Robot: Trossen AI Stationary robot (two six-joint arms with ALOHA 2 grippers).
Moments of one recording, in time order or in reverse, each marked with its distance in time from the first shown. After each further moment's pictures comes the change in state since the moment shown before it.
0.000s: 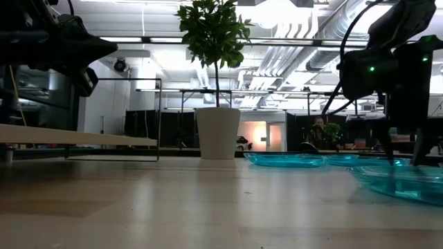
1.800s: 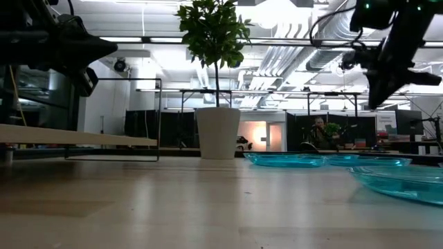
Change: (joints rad) left arm 0.000 0.000 0.000 0.000 0.000 0.000; right arm -0.490 -0.640 0.122 -0.136 -0.228 -1.139
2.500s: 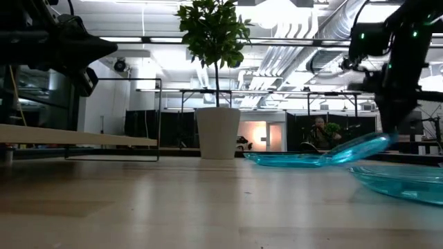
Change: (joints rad) left arm 0.000 0.000 0.000 0.000 0.000 0.000; right arm -0.075 0.050 -0.098 0.035 0.046 -0.045
